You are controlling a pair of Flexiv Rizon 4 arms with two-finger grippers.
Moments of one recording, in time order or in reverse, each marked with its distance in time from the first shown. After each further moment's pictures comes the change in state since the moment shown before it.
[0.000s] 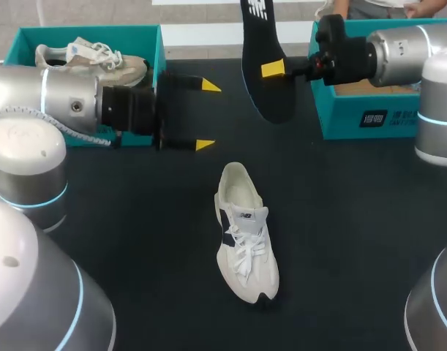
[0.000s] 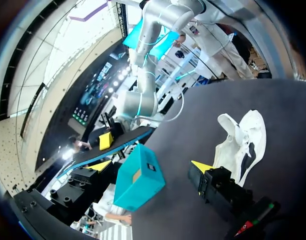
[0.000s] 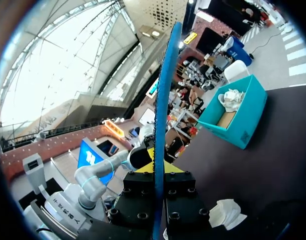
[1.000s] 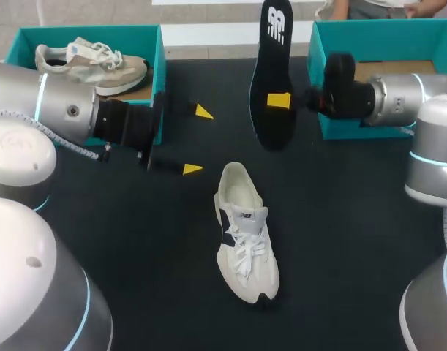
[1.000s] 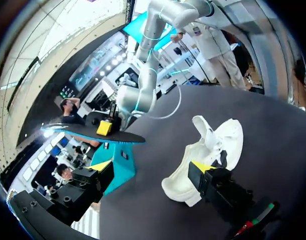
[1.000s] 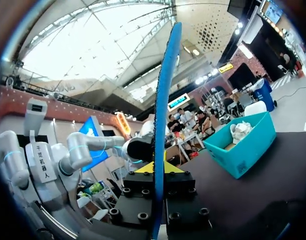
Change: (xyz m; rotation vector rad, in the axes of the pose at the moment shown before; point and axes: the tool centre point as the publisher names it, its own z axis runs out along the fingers) left arm 0.057 0.007 -0.014 -0.094 0.155 -0.210; right arm -0.031 -0.045 -0.007 -0.122 0.098 -0.421
